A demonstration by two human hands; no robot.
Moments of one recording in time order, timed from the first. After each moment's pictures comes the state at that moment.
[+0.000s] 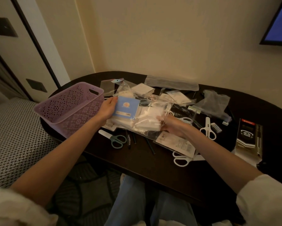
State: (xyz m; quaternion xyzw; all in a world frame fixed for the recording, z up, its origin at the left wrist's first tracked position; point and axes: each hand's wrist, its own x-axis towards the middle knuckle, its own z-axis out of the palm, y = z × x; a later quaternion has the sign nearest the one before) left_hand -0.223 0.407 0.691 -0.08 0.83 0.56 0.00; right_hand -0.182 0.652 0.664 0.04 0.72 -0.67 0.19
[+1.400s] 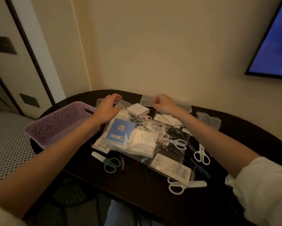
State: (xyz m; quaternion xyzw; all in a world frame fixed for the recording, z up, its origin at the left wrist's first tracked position) left_hand -0.253 0.414 0.758 0.13 0.93 0.30 -0.15; right_hand -0.242 0.643 0.794 -0.05 0.95 -0.29 -0.03
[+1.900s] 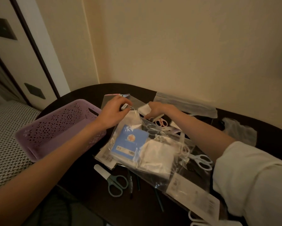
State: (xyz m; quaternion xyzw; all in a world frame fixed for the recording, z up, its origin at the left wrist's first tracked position) left_hand -0.308 0.394 0.731 0.18 0.92 0.29 -0.16; right_hand -0.397 0.586 0.721 -0.12 0.97 -0.05 0.18
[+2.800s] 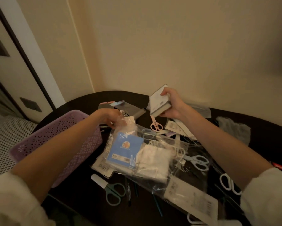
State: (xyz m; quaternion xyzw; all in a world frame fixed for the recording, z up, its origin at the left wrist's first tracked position) left_hand -0.390 0.397 0.730 -0.01 0.91 0.28 0.32; right_hand -0.350 0.642 0.765 0.12 0.57 -0.80 0.16
